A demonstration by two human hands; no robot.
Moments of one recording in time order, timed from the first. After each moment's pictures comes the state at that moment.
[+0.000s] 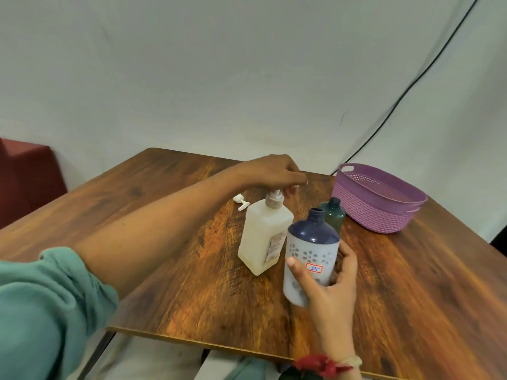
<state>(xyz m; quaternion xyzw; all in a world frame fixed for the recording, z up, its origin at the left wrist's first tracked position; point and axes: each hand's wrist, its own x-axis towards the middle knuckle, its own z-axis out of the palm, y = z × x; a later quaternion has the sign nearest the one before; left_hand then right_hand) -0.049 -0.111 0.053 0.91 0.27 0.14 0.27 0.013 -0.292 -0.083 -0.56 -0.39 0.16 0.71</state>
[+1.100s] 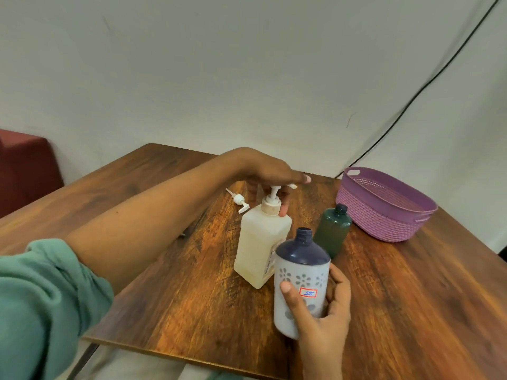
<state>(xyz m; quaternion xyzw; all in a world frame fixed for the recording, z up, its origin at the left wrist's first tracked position) -0.050 -0.092 0.065 0.88 0.34 -0.11 0.32 0.001 -0.283 -0.109 -0.57 -0.34 0.18 0.72</state>
